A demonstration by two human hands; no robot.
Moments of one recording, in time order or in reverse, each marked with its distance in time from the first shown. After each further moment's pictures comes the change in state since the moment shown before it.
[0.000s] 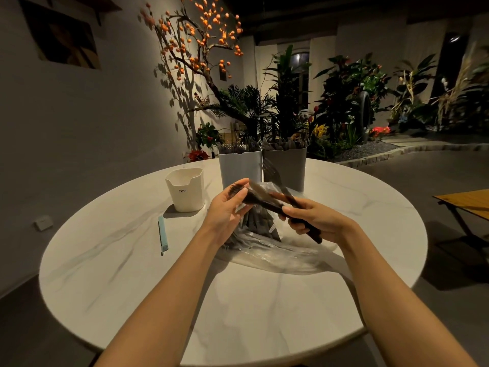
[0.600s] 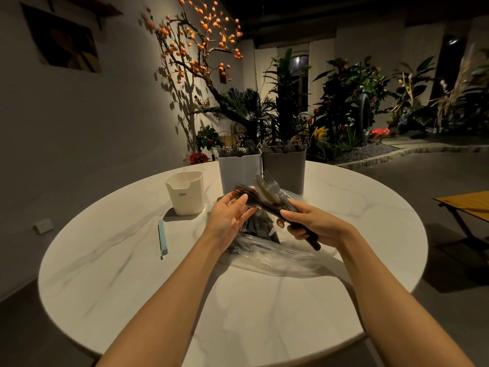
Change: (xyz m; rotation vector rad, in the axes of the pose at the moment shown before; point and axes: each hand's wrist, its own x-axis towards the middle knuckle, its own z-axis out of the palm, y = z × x) left_hand 0.003 -0.007 0.000 -0.104 0.040 -0.019; right_hand 0.002 0.000 0.004 -0.036 0.017 0.018
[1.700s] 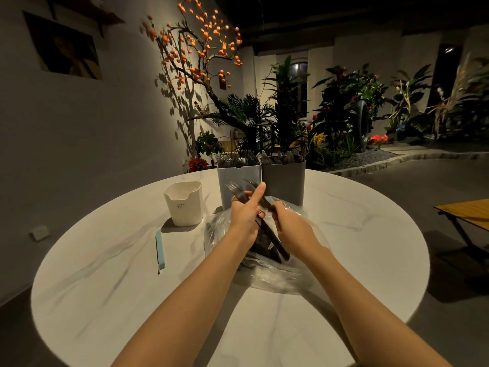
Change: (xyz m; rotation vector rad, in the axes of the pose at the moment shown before) left_hand 0.036 -0.006 0.049 -0.015 0.234 -0.066; right_hand 0.038 0.007 0.035 -0.994 0.587 -0.168
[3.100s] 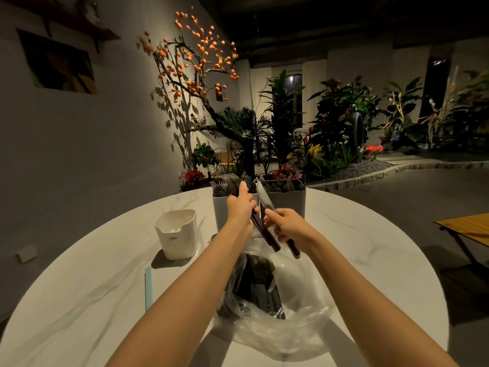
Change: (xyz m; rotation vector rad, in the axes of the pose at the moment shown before) left_hand 0.064 0.050 0.041 0.039 0.067 0.088; right_hand 0.088 0.009 -0.032 0.836 -0.283 0.332
